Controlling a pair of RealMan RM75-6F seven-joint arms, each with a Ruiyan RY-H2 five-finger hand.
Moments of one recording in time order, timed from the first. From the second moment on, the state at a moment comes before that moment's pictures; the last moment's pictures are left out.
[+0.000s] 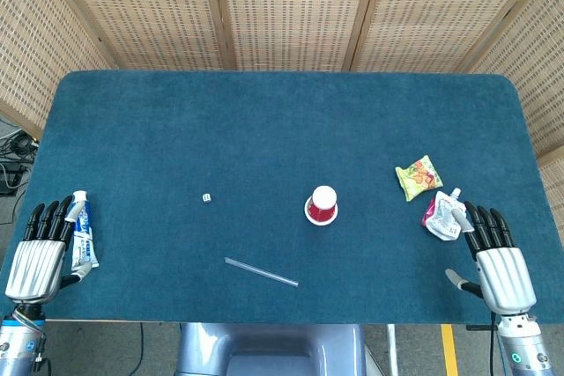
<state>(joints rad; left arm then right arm) -0.09 -1.25 -0.04 -1.70 1.51 1.50 0.39 0.09 -1.24 0.04 -1.53 -1.67 1.60 -0.05</state>
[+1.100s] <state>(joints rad) -0.64 -1.58 -0.36 -1.53 0.72 1.07 0.79 0.10 -1.23 0.05 -1.51 -1.63 1.57 0.05</state>
